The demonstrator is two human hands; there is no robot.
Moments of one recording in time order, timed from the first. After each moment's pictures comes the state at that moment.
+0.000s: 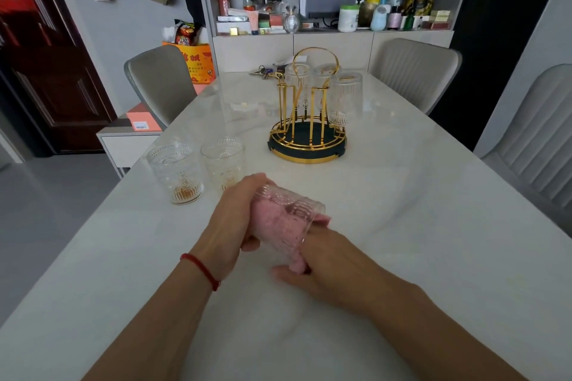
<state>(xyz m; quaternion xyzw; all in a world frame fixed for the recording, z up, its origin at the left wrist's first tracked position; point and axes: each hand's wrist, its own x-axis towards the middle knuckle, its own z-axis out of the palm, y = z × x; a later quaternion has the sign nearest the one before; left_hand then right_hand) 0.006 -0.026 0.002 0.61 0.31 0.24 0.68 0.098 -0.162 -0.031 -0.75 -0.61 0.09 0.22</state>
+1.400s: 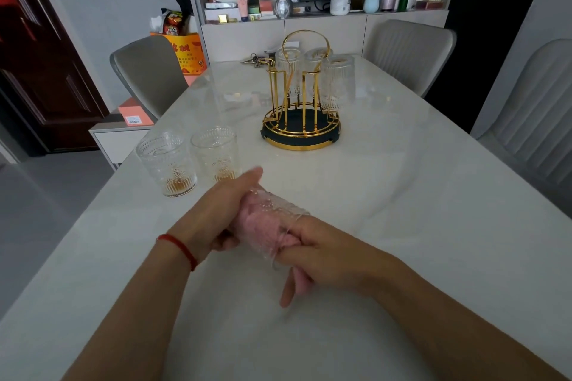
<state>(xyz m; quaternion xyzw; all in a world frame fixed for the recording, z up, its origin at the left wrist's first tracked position) -0.008 -0.005 0.004 0.70 0.35 0.10 0.62 0.096 -0.175 -0.015 -0.63 -0.49 0.43 0.42</state>
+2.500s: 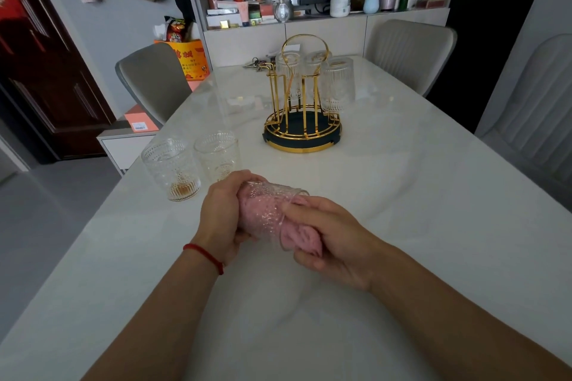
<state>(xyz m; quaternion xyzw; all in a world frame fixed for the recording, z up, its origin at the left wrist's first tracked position) 0.009 -0.026 -0.003 0.55 0.36 0.28 0.70 0.095 -0.169 -0.009 -0.47 -0.27 0.52 0.66</state>
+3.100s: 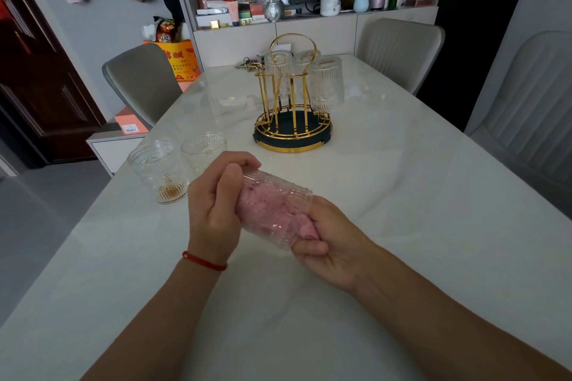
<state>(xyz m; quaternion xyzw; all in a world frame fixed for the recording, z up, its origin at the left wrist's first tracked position) 0.009 -0.024 -0.014 0.77 0.05 0.50 0.40 0.100 -0.161 -0.020 -0.36 -0.18 0.56 0.72</state>
